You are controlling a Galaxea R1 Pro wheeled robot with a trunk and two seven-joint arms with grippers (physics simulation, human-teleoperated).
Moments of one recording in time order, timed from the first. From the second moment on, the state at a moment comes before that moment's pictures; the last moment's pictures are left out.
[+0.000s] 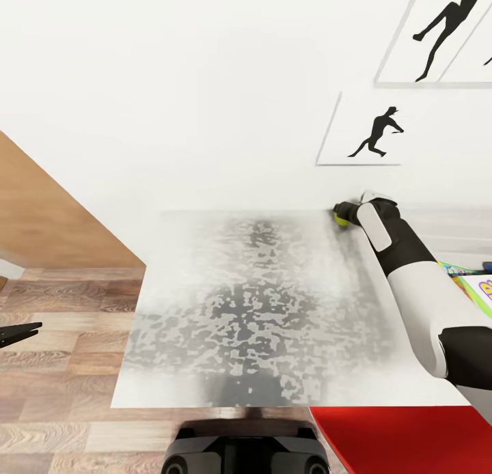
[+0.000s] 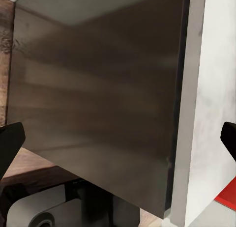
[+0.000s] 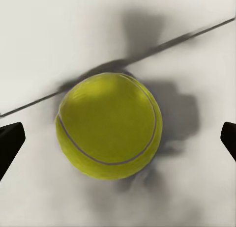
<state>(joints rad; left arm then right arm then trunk) -0.88 0.84 0.21 -0.22 0.06 0.47 -1.57 -1.29 -0.14 0.14 -0.78 -0.61 0.61 -0.48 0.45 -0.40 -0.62</state>
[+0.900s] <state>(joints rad) -0.88 0.84 0.21 -0.22 0.06 0.47 -1.57 -1.29 -0.14 0.14 -0.76 -0.61 0.61 -0.44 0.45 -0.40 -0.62</state>
